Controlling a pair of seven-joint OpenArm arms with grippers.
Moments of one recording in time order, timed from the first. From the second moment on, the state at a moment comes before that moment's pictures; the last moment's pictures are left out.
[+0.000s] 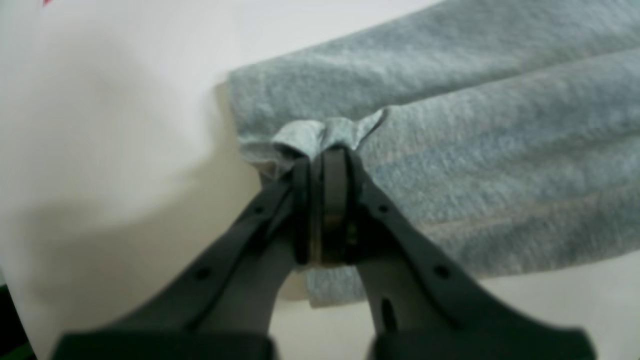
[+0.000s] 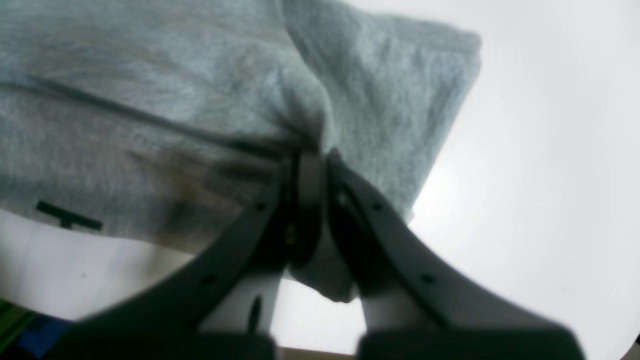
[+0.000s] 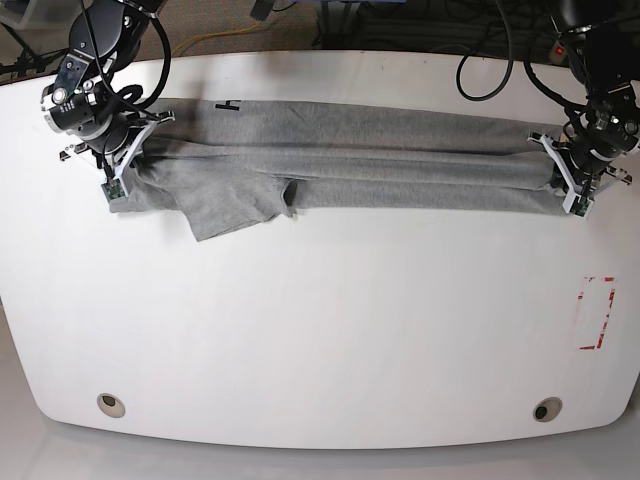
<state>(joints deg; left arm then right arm) 10.6 -20.2 -27.9 97.0 -10.4 -39.6 51.0 -12.2 7.2 33.0 111.2 15.9 41.3 -72.1</state>
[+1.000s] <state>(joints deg) 15.5 -21.6 -36.4 103.0 -33.0 -38.9 58.2 -17.1 8.1 42.8 113.5 39.1 41.1 -73.7</state>
